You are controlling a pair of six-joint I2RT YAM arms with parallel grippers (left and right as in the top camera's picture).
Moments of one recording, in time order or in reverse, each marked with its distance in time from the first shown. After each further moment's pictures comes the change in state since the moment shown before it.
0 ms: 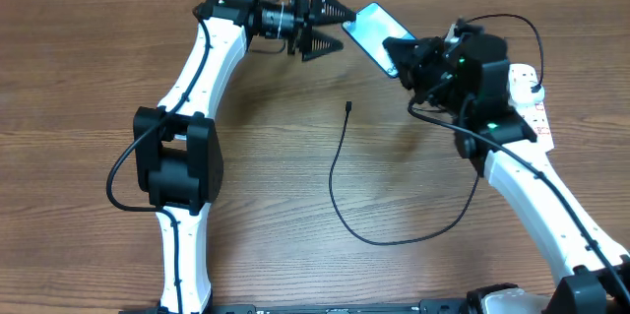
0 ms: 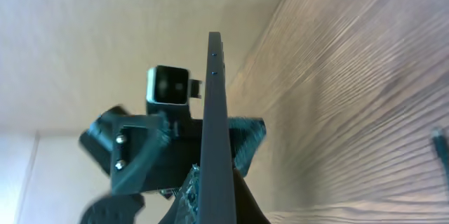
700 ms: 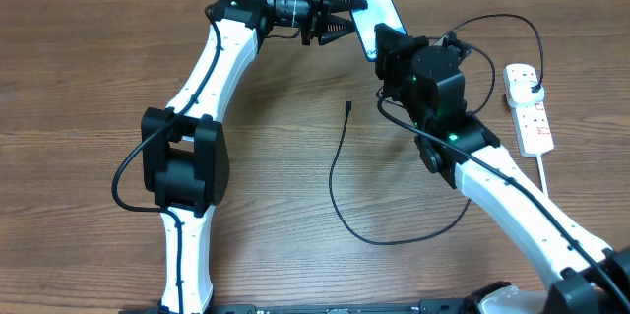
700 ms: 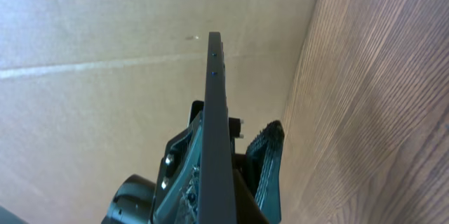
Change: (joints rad) left arm -0.041 -0.001 0.003 0.193 -0.079 -0.419; right arm 0.183 0.030 0.000 0.127 0.467 0.327
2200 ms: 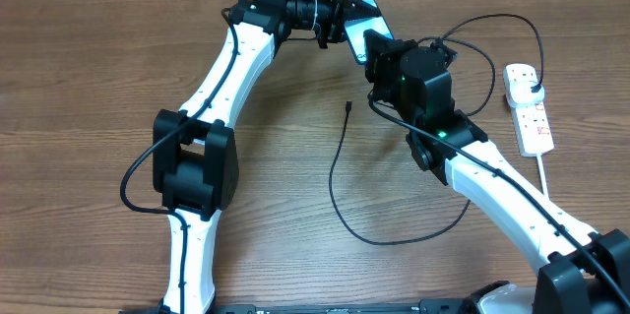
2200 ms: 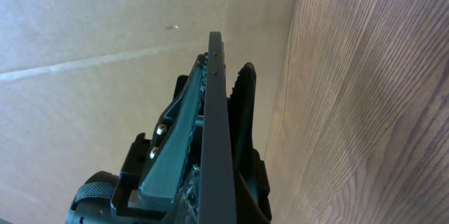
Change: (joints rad) left arm -0.059 -0.005 0.000 0.001 -0.182 -0.100; right arm 0.021 0.043 0.000 0.016 -0.024 0.071
